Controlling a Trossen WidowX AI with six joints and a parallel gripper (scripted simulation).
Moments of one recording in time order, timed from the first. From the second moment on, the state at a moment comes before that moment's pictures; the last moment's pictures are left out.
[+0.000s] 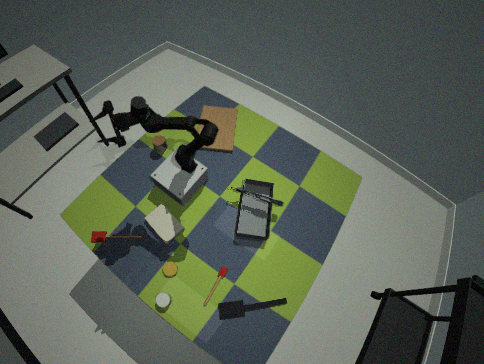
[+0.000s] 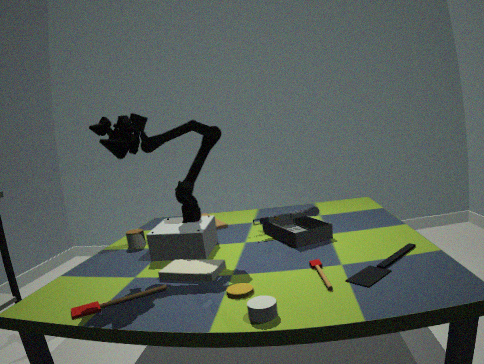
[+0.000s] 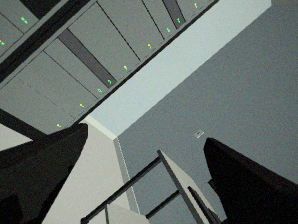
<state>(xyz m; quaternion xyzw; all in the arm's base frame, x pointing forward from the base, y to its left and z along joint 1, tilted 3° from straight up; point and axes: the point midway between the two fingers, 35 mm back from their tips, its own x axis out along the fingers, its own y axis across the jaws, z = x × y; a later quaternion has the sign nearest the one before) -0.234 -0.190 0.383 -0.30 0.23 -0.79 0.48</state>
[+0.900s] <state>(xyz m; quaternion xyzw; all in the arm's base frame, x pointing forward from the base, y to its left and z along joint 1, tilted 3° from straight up) -0.089 -0.371 0.324 -0.11 0.12 -0.64 0.75</state>
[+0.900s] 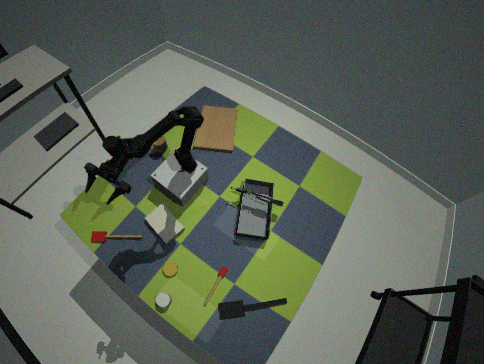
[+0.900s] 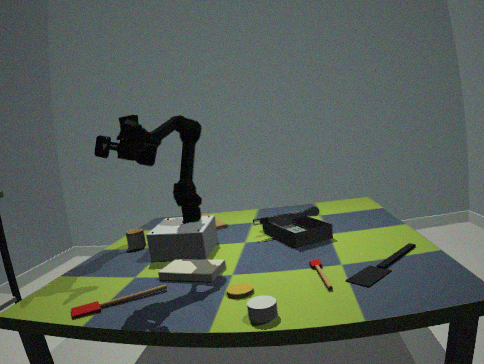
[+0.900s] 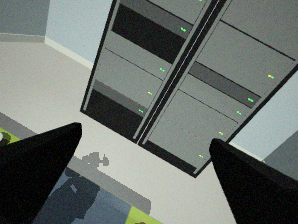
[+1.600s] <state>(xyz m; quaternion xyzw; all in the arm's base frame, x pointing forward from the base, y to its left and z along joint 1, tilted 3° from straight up) 0.189 -0.384 0.239 0.05 0.20 -0.37 0.91</state>
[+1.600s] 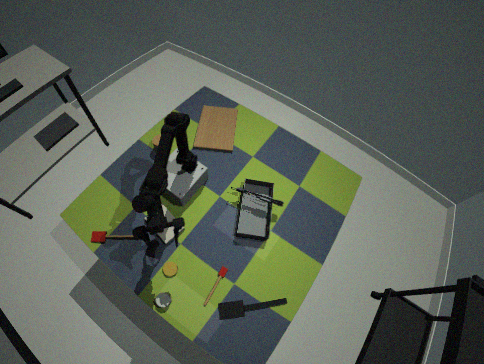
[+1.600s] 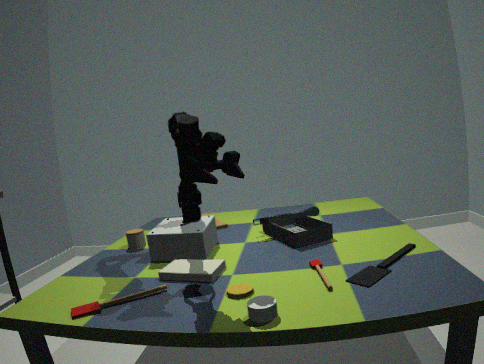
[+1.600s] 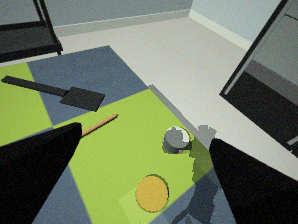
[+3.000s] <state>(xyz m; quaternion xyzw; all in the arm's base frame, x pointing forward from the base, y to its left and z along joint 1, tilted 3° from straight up) 0.419 0.074 0.035 -0.08 0.69 0.05 0.72</state>
